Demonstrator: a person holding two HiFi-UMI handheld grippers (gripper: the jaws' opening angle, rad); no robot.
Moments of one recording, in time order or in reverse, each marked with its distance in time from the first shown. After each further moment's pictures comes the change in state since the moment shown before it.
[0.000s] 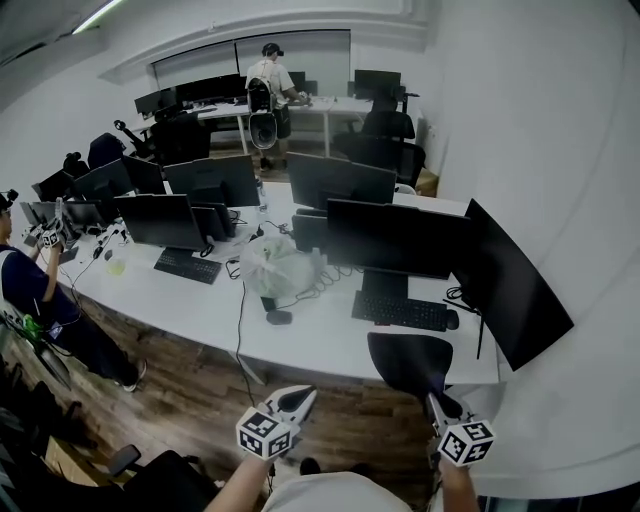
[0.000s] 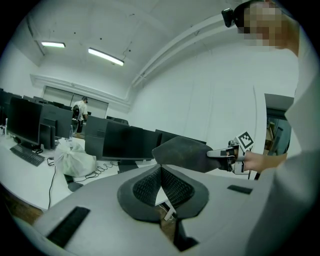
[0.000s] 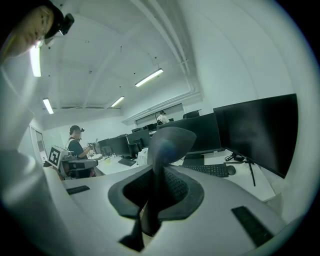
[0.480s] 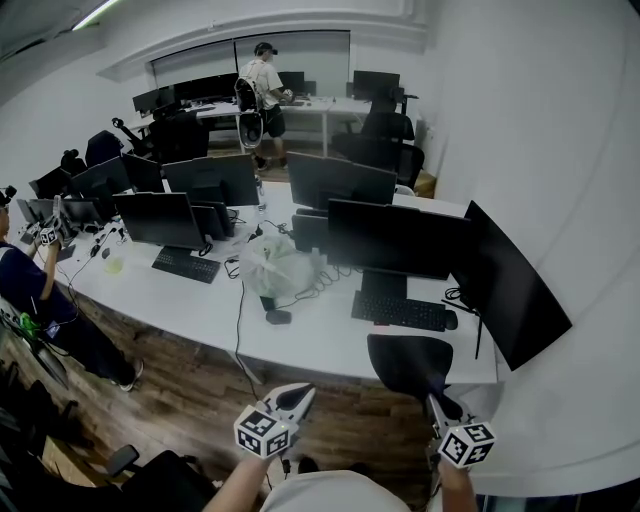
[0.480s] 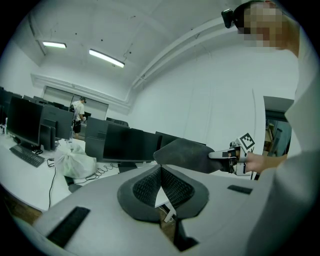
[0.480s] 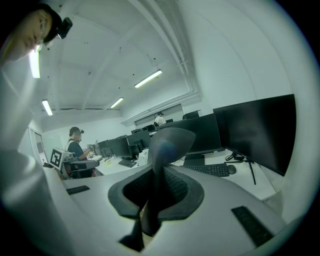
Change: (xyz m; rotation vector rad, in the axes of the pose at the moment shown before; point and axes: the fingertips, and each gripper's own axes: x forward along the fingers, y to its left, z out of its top) left arm -0.009 0.005 0.007 0.000 -0.025 -0.008; right arm -0.006 0.012 0.002 0.012 -0.011 -0.008
